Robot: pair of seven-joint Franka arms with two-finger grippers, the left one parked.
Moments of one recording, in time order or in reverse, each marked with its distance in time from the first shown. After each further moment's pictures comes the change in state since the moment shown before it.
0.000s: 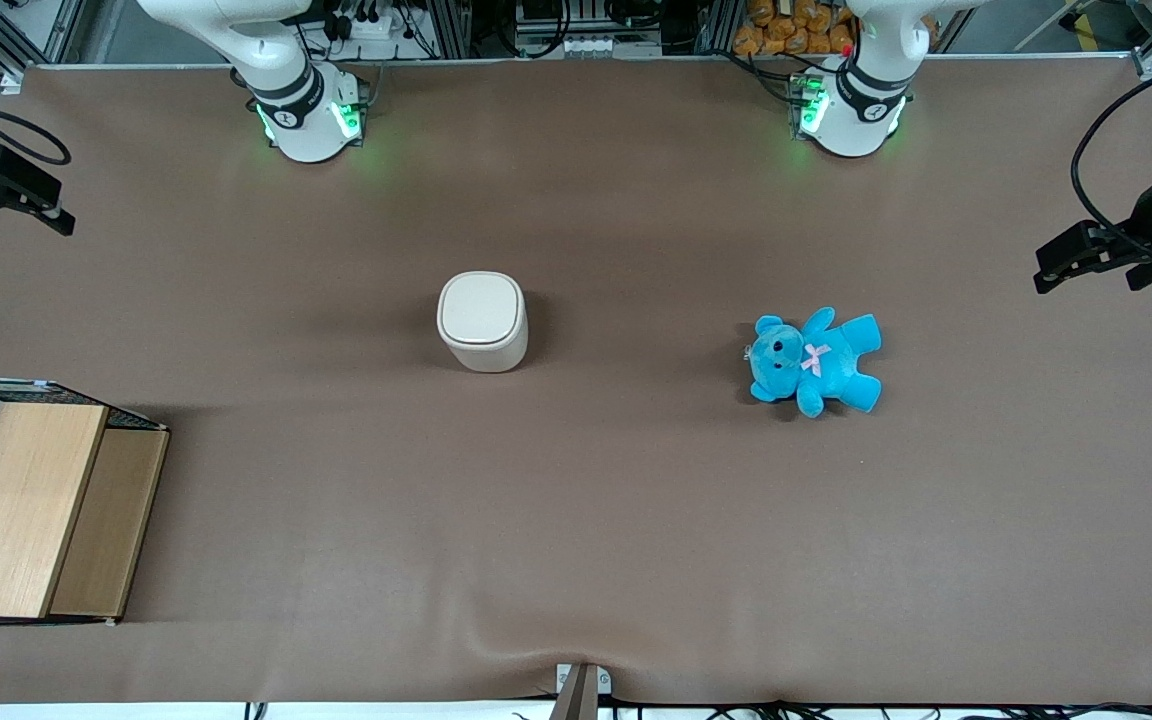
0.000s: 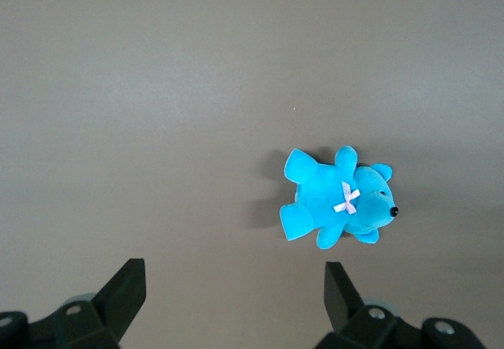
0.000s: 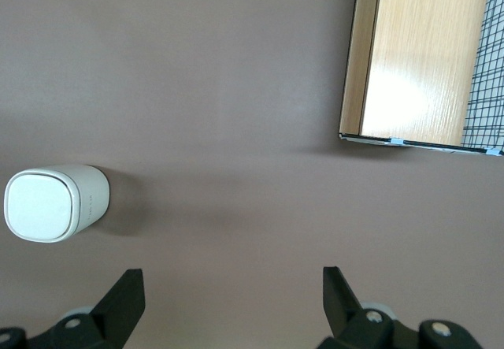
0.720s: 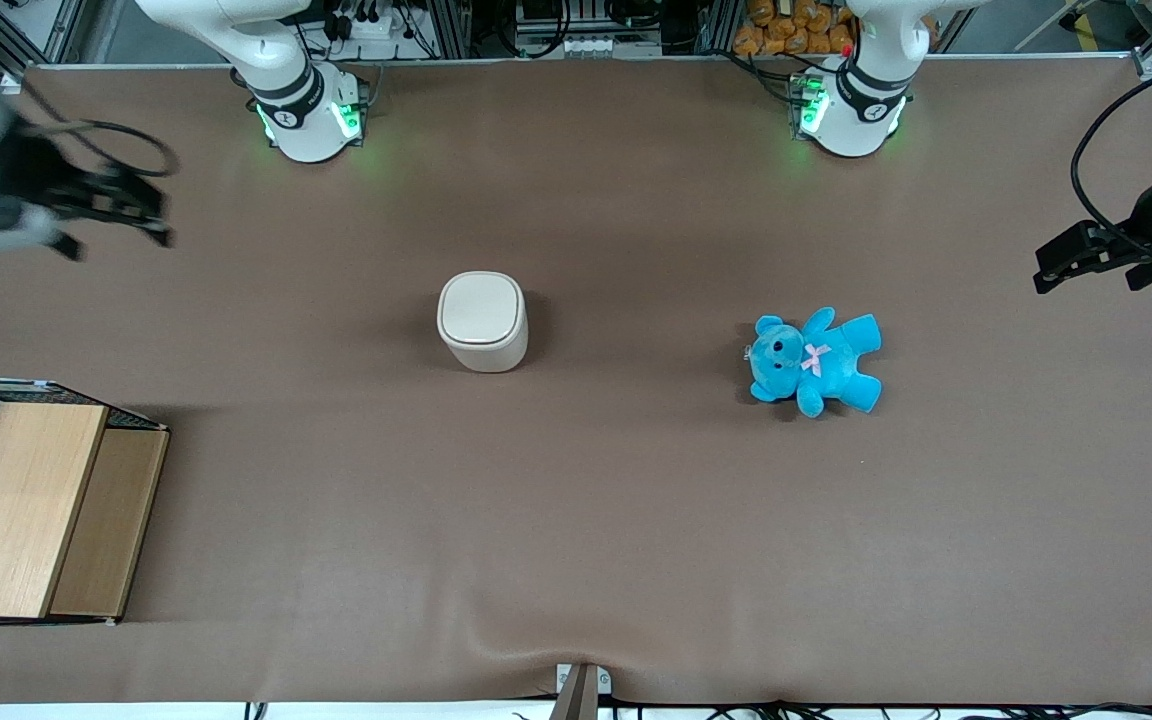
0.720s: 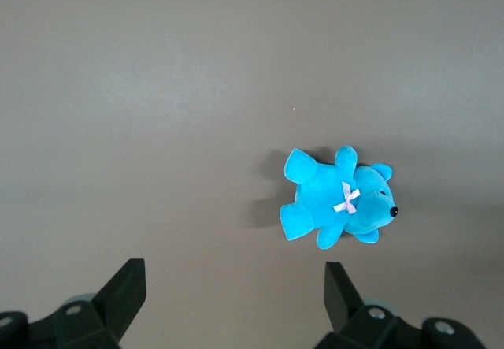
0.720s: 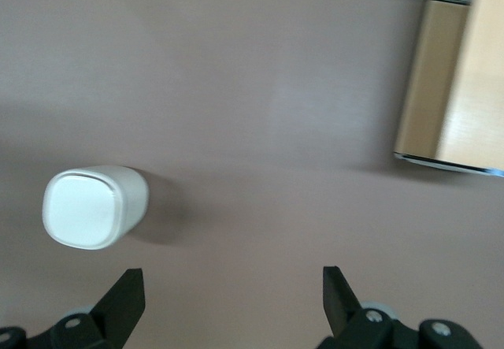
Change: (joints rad) arm 0.079 0.007 0.153 -0.098 0.001 0.129 0.156
